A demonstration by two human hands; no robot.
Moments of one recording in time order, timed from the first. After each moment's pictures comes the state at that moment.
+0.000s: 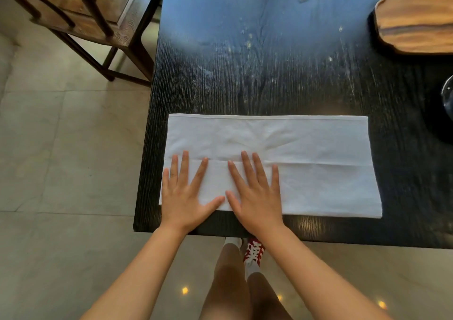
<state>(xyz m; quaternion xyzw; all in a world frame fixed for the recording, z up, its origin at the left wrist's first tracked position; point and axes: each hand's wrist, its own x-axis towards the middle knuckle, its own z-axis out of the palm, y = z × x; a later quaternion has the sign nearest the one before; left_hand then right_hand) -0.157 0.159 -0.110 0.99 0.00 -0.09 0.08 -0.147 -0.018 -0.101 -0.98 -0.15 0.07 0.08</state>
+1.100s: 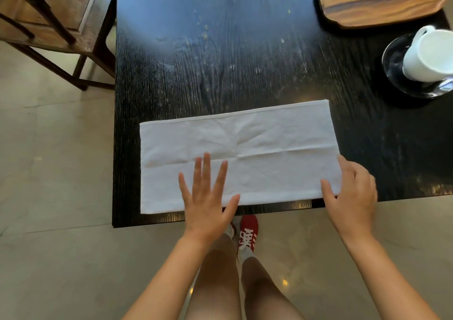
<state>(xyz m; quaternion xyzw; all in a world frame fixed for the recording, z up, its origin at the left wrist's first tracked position) -0.195 0.063 -0.087 0.99 -0.10 -0.06 0.11 -0.202 -0.200 -0.064 -0.97 0.18 -0.02 0.18</state>
